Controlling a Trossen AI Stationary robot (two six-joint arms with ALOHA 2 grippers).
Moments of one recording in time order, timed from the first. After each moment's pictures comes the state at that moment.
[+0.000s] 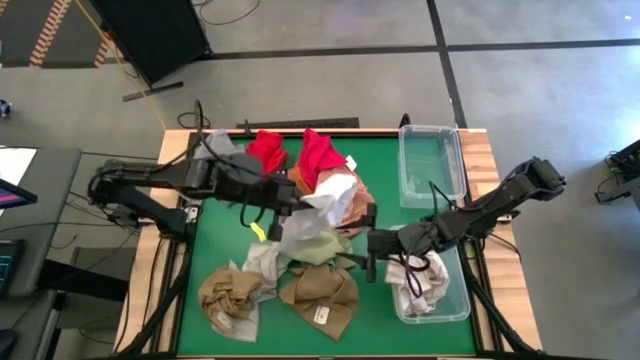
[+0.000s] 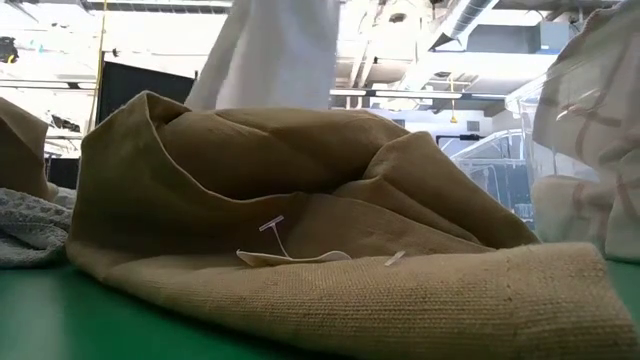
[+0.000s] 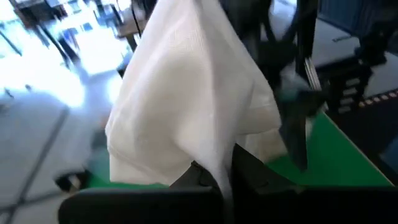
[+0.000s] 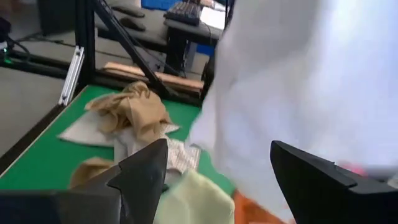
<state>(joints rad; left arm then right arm) -0.10 1.38 1.54 -0.43 -0.07 0.26 0.42 1.35 0.89 0.26 0.51 -0.15</state>
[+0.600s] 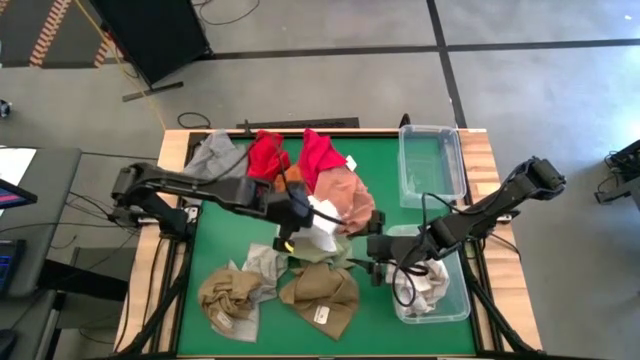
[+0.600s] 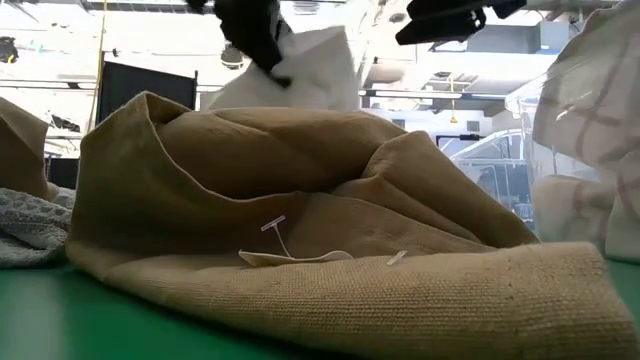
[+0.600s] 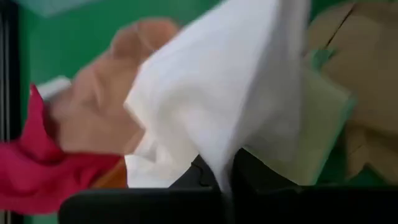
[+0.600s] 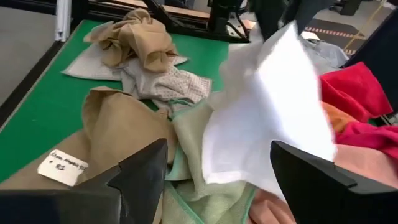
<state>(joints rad) -0.09 1.58 1.40 -0.77 -0.19 0.21 0.47 1.35 0.89 -0.04 0.54 0.09</state>
